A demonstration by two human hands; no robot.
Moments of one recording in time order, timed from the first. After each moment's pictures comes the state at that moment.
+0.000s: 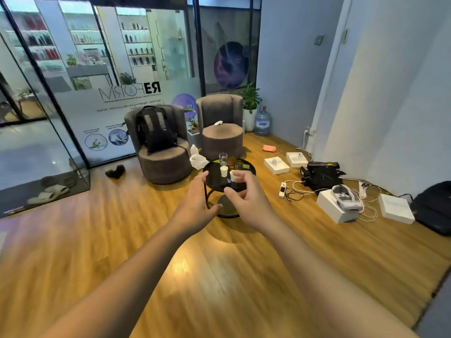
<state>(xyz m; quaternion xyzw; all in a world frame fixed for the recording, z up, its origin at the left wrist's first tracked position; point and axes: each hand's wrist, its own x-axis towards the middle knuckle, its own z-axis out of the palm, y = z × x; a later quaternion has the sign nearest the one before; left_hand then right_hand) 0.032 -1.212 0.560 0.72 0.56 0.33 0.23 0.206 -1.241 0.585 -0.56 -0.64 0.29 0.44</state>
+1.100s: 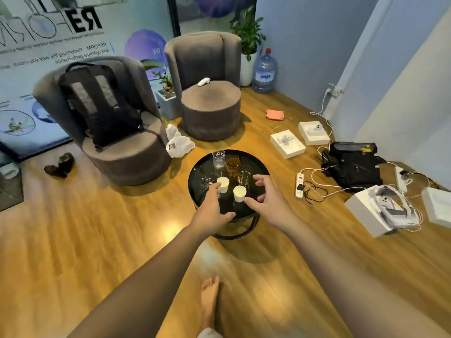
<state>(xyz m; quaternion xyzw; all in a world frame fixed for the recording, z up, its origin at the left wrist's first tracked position) 0.076 -0.521 0.370 0.66 0.61 0.19 0.39 0.265 -0.554 0.415 -0.68 -0.57 0.35 0.31</state>
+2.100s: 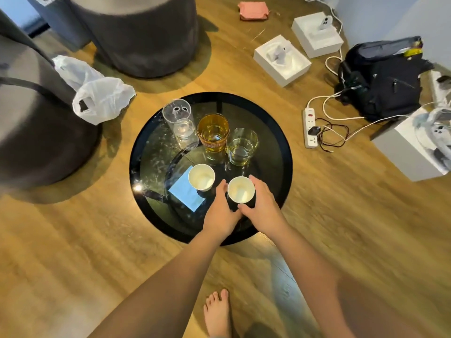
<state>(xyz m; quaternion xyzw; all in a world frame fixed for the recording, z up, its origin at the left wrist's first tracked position) 0.161 -0.258 -0.027 0.65 0.57 0.05 0.51 0.290 -0.302 -0.013 -0.79 -0.41 0.39 0.22</state>
